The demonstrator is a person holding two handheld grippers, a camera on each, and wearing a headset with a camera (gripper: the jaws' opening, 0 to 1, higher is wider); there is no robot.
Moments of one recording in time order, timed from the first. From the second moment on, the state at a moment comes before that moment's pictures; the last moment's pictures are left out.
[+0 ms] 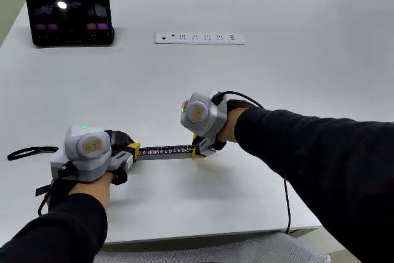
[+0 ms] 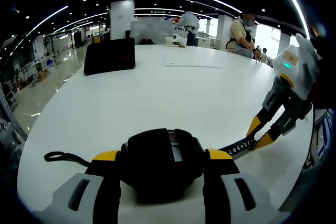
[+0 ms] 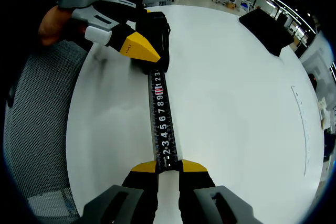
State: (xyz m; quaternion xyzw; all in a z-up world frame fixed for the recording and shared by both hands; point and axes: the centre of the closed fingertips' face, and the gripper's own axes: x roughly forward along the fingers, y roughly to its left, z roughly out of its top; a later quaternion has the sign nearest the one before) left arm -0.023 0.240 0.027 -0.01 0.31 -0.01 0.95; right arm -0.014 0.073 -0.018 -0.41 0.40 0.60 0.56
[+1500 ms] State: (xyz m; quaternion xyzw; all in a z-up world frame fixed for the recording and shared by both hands) left arm -0.019 0.244 0.023 -0.02 0.32 -0.01 0.95; right arm -0.014 0.090 -0.018 -0.40 0.39 0.60 0.57
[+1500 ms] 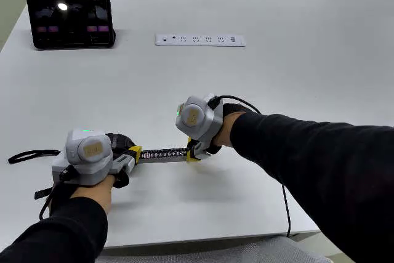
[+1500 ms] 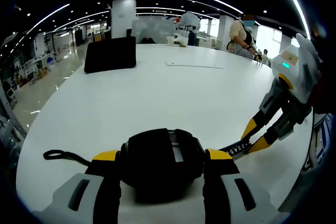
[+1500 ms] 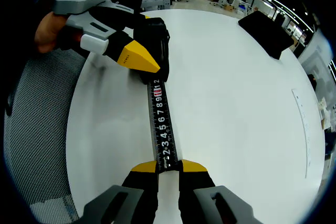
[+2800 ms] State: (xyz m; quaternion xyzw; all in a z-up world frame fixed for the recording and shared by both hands) left arm -0.023 0.243 0.027 -0.03 0.32 -0.01 0.95; right arm -0.019 0.108 -0.017 -0.40 0.37 0.62 0.57
